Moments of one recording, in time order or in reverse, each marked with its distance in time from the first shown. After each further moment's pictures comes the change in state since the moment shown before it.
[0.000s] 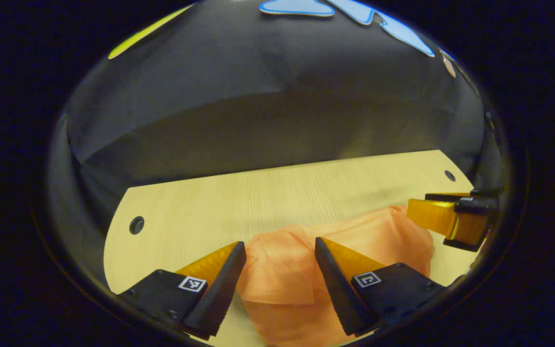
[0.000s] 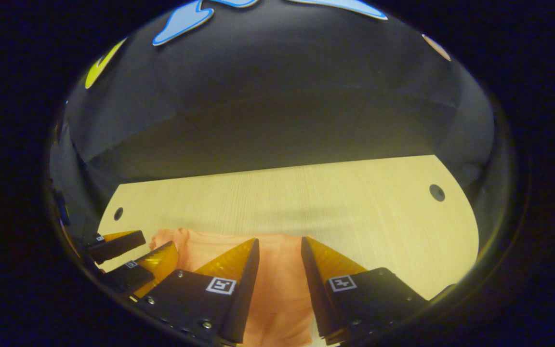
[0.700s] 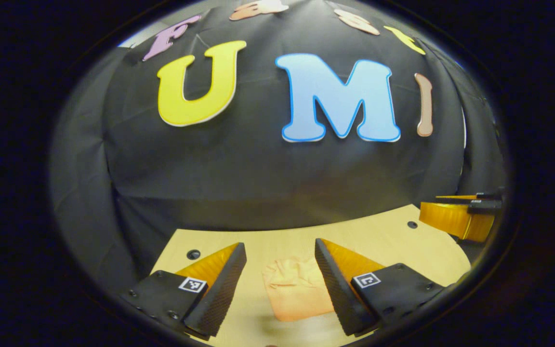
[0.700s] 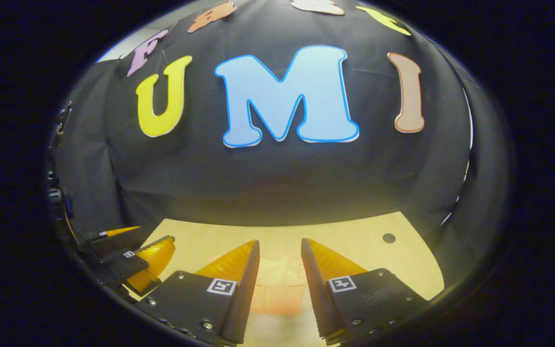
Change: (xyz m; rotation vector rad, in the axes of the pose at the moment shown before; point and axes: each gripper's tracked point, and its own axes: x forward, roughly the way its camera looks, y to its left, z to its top) left arm -0.275 -0.008 0.105 0.003 -0.365 0.048; right arm -0.264 0.021 0.072 -0.061 -0.364 0.045
